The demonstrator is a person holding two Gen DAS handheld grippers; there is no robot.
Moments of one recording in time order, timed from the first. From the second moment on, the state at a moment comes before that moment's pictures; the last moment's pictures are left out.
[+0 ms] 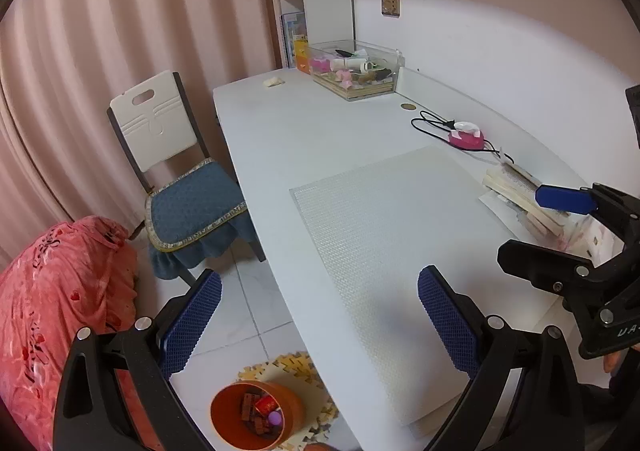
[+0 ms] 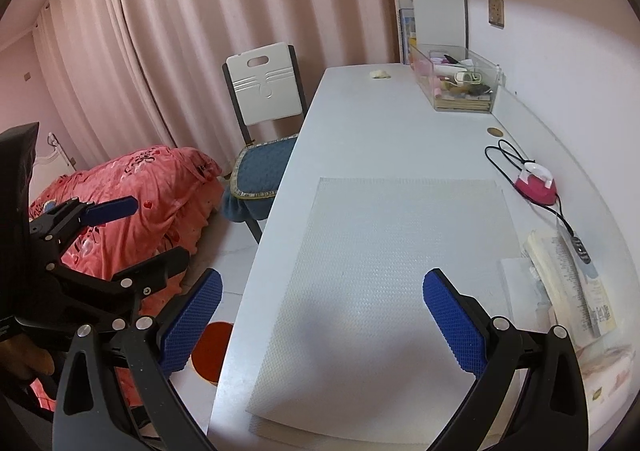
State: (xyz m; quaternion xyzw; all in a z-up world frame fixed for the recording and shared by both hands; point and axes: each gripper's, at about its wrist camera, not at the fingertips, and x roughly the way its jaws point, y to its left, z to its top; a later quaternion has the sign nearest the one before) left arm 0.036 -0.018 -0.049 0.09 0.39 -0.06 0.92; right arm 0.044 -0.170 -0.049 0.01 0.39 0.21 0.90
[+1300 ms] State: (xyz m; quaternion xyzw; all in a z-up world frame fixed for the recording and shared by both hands) left arm 0.032 -0.016 -0.047 0.07 0.38 -0.07 0.92; right arm 0.042 -0.173 -0.058 0.01 0.40 0.21 0.89
